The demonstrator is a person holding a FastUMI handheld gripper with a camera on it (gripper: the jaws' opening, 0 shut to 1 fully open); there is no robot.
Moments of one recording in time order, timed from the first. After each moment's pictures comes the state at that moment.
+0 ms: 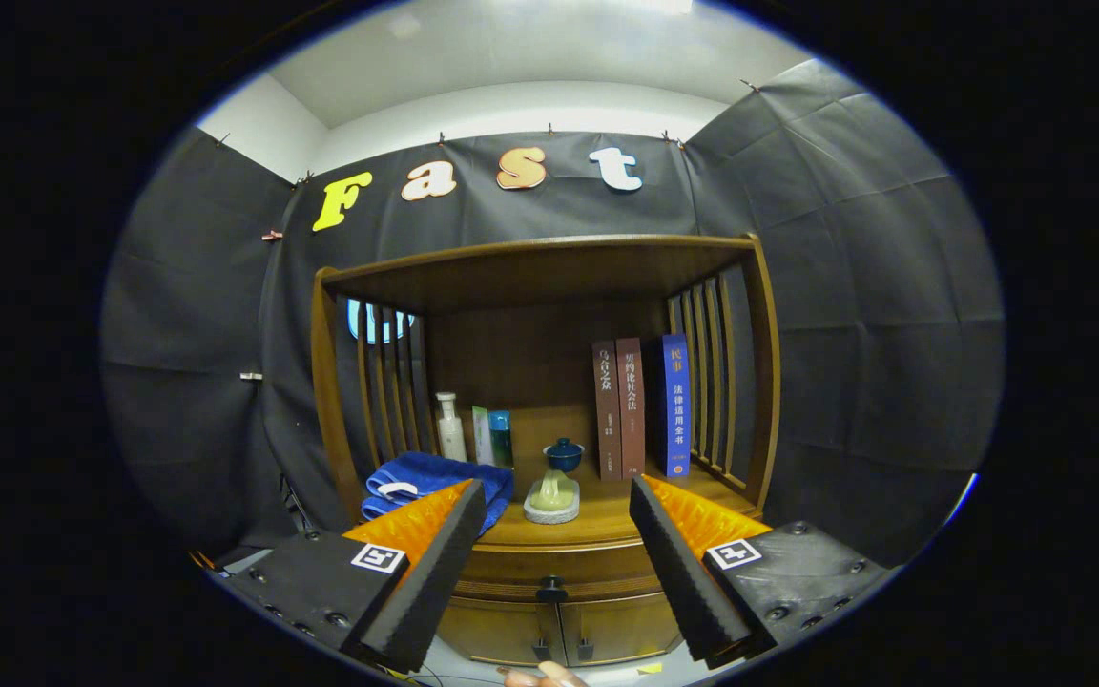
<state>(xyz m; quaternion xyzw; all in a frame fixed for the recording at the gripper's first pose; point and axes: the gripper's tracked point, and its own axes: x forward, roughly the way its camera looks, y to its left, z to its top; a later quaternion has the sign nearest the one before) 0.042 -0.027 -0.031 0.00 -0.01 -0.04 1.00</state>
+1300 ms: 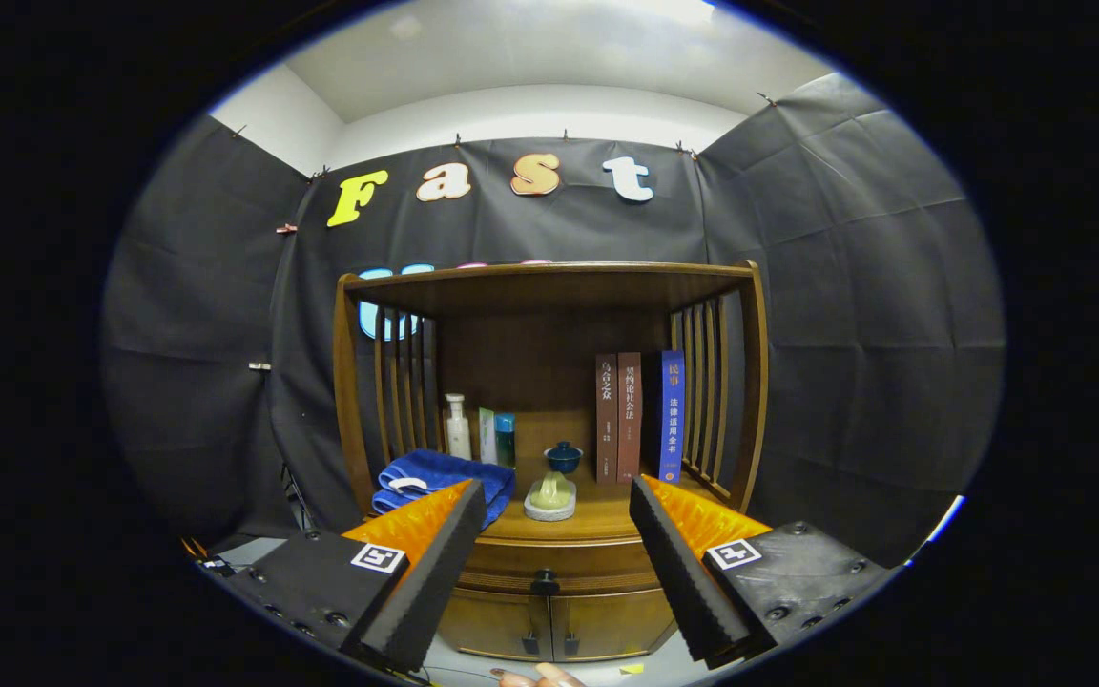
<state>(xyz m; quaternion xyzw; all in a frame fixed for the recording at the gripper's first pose) 0.016 -0.026 -0.018 -0.02 -0.01 -0.03 1.00</state>
